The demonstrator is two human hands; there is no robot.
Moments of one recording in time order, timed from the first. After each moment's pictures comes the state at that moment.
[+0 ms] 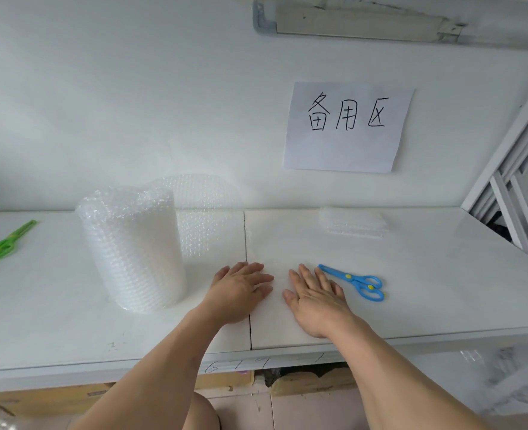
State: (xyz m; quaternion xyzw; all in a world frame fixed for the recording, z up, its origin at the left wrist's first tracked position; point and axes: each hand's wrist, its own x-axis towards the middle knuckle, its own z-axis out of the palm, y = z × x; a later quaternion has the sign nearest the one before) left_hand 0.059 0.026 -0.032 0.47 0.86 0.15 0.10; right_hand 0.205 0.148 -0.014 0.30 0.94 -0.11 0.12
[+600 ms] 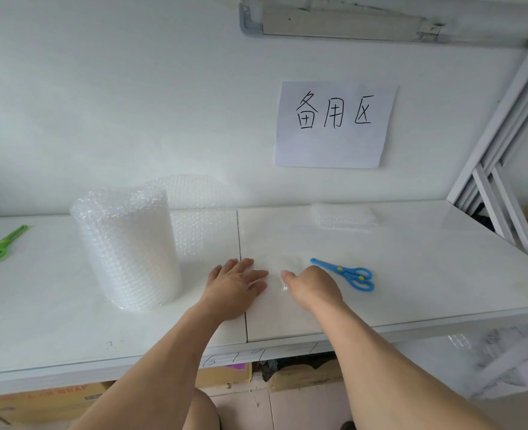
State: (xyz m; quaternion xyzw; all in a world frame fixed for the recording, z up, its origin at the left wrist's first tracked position) left_hand 0.066 0.023 -0.030 0.47 0.87 0.11 0.09; right_hand 0.199 0.132 0.021 0.50 0.81 -0.30 -0.01
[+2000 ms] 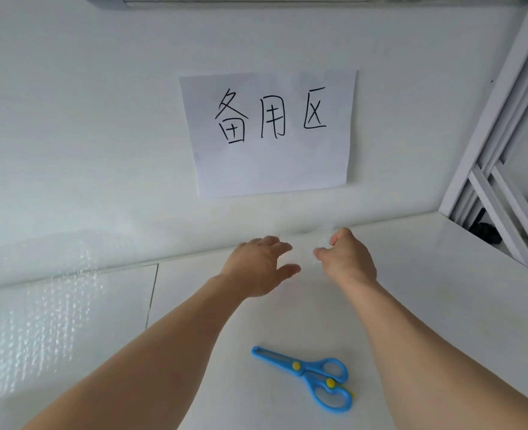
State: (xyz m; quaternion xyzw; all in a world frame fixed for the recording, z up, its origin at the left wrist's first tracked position) left_hand 0.034 0.294 0.011 0.58 0.81 0.07 0.01; right_hand 0.170 0.405 0.015 0.54 0.77 -0.29 -0.21
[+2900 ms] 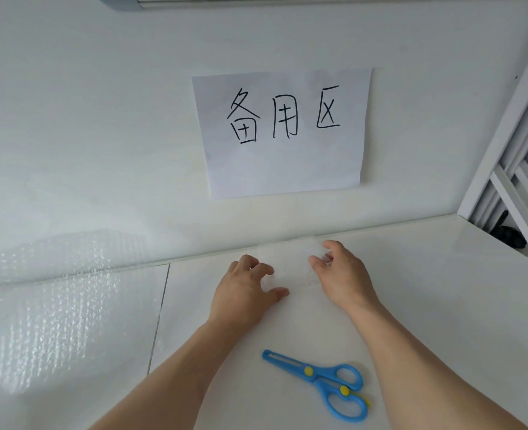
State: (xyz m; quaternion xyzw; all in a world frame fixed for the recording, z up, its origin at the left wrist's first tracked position) left_hand 0.034 0.247 -0.029 0.46 0.85 0.25 0.00; right_hand 0.160 0.392 -0.017 0.44 0.81 -0.30 -0.24
